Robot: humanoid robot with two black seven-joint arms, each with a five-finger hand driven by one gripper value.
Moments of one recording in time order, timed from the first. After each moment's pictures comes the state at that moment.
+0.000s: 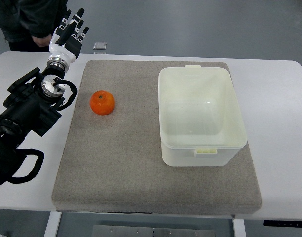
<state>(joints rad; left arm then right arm) -1.06 0.05 -0.74 -0.13 -0.26 -0.30 -0.31 0.04 0.00 -0.06 0.17 0.03 -0.15 0.17</state>
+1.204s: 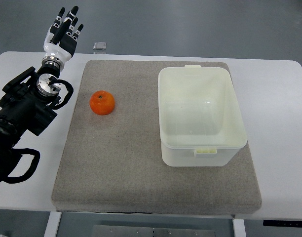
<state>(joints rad) -1.05 0.08 -0.74 -0.15 -0.26 -0.30 -0.32 0.03 0.00 -0.05 0.17 0.03 -0.15 0.17</state>
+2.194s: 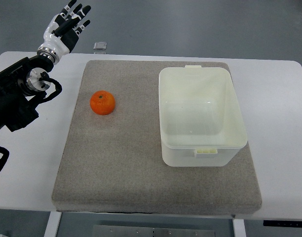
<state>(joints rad) -1.07 0.27 -0.33 -0.42 -0.24 -0.28 -0.31 0.04 0.00 -0.05 0.17 0.03 -0.15 0.17</state>
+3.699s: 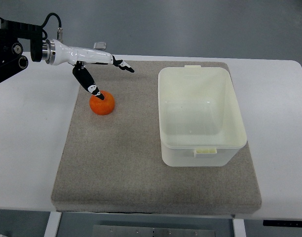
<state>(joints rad) -1.34 0.59 0.01 -0.87 1.38 -0.37 -0.61 0.04 0.00 -0.06 0.17 0.03 -0.15 0.17</state>
